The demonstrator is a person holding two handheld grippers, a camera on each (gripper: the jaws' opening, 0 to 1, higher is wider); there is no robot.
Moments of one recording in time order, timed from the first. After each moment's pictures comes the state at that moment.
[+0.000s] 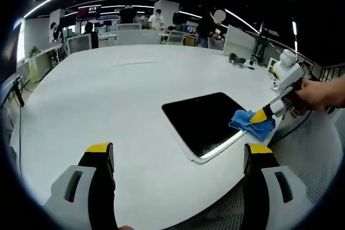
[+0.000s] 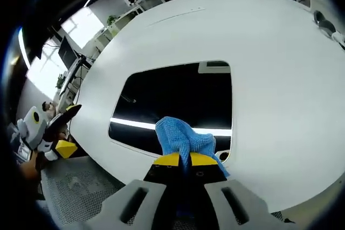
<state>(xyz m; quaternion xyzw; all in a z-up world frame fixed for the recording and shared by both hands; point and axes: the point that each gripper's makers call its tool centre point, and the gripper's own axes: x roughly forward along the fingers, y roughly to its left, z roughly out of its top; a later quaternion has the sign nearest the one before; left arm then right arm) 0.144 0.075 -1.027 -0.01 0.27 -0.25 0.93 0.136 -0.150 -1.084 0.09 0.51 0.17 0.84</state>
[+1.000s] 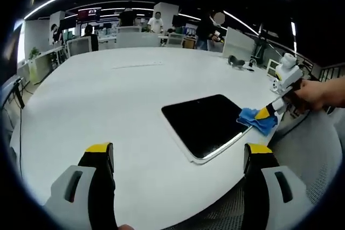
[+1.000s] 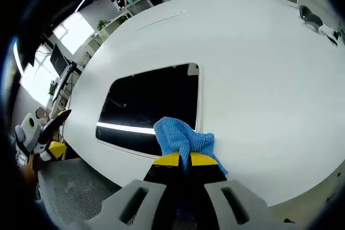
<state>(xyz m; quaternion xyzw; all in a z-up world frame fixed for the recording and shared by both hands) 0.143 0.075 -1.024 -0.01 0.26 -0.25 0.93 0.134 -0.191 -1.085 0.09 0.51 0.13 0.84</state>
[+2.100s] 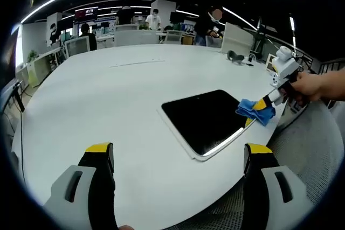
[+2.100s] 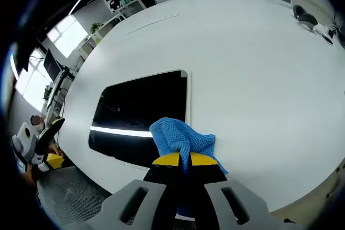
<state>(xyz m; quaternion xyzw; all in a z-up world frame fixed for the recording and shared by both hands) 0.142 0.076 -1.028 0.01 0.27 -0.25 0.93 0.156 -0.198 -1.087 0.09 0.51 0.10 0.85</state>
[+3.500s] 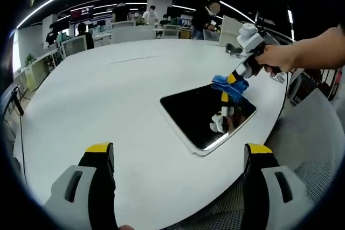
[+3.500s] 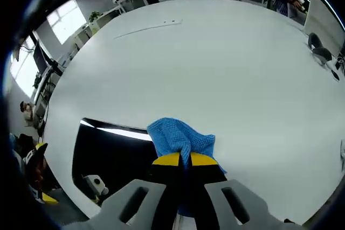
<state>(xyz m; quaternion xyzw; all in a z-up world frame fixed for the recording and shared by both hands) 0.140 0.074 -1.037 0.02 0.29 -0.27 0.92 0.264 -0.200 -1.087 0.02 0.51 0.09 0.85</state>
